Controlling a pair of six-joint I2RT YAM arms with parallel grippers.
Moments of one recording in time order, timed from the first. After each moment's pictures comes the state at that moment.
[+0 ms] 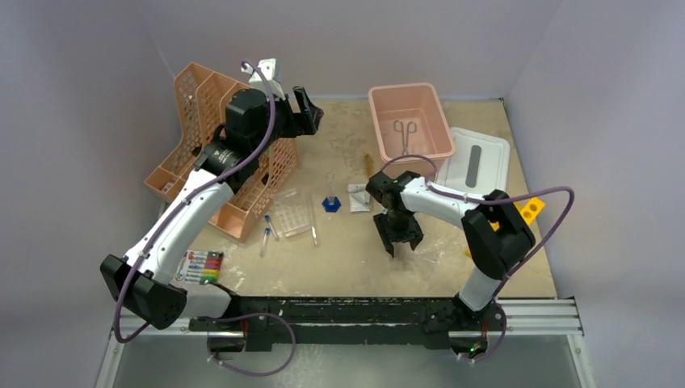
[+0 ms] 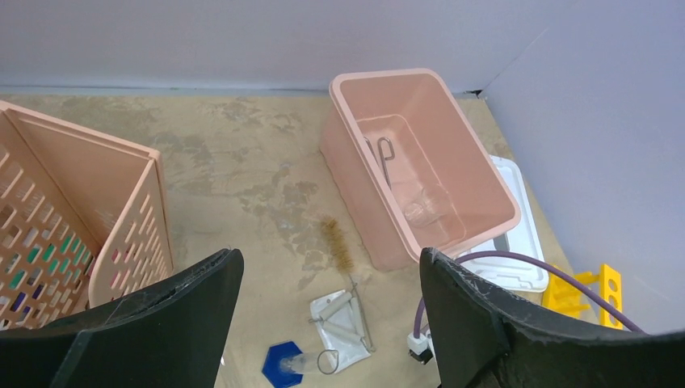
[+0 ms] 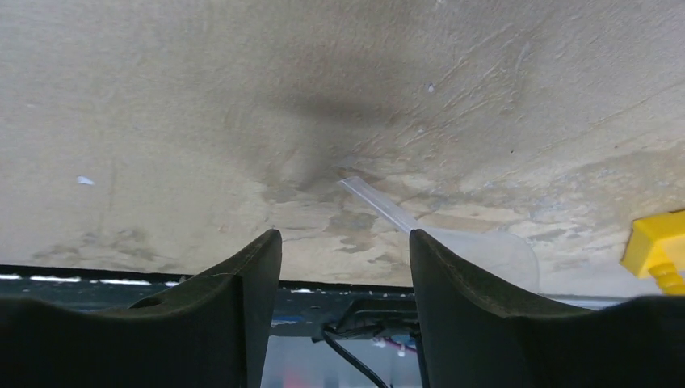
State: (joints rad) left arm -0.48 1.33 1.43 -0.30 -0.07 -0.41; right arm 0.67 1.69 1.08 -1.01 0.06 0.39
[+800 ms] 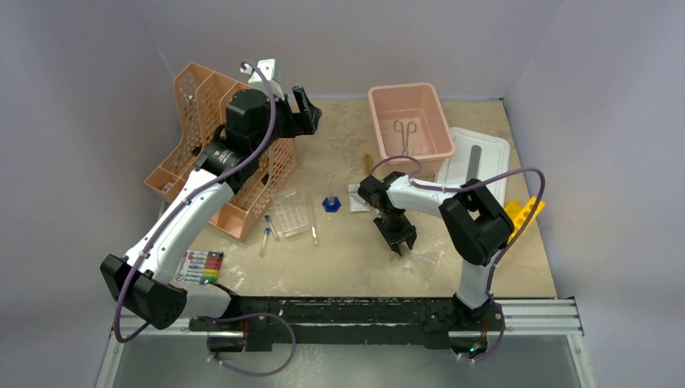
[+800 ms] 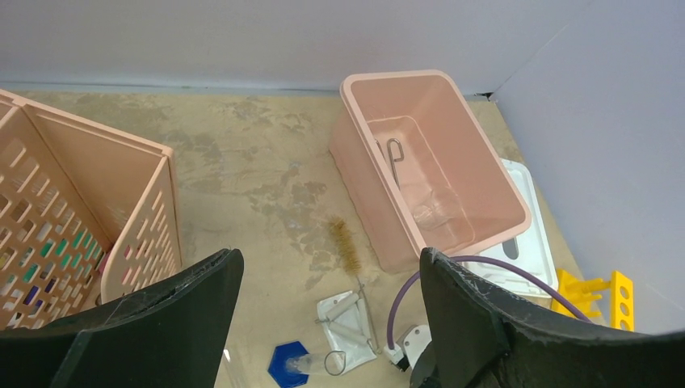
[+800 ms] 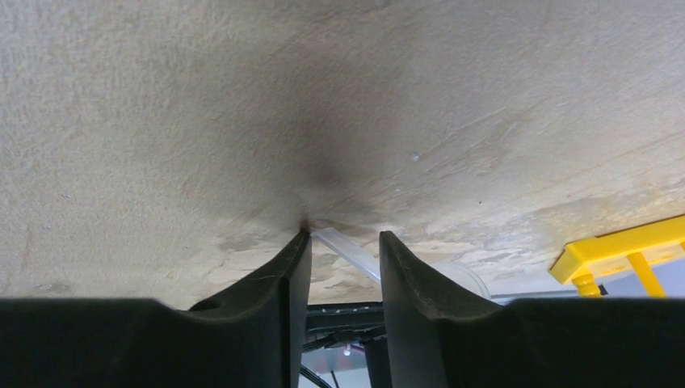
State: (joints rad) left arm -0.48 1.33 1.42 -0.31 -0.10 -0.40; right arm 0.69 1.85 1.15 -1.06 0.16 0.28
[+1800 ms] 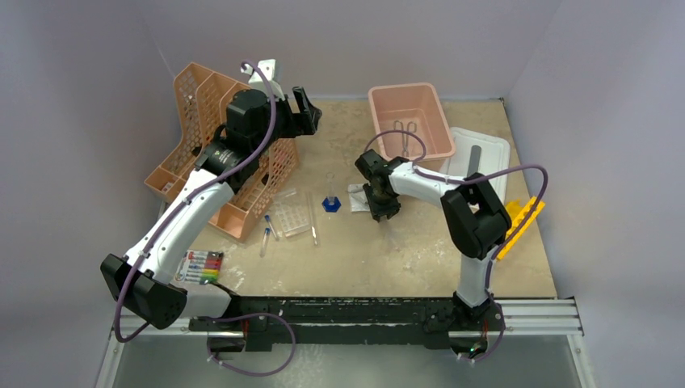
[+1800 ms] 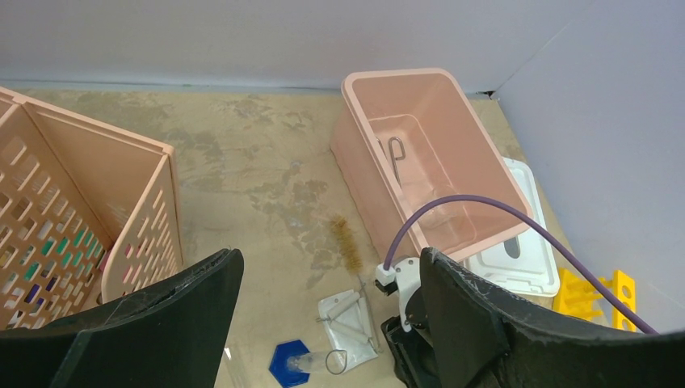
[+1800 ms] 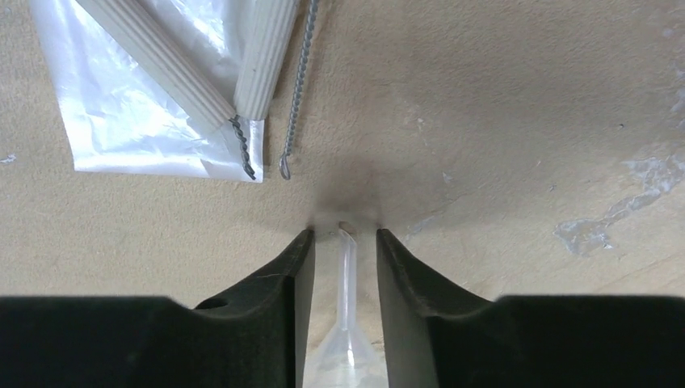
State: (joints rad) left arm -0.48 1.33 1.42 -0.31 -0.10 -0.40; right arm 0.63 1.91 1.29 -0.77 0.17 0.37
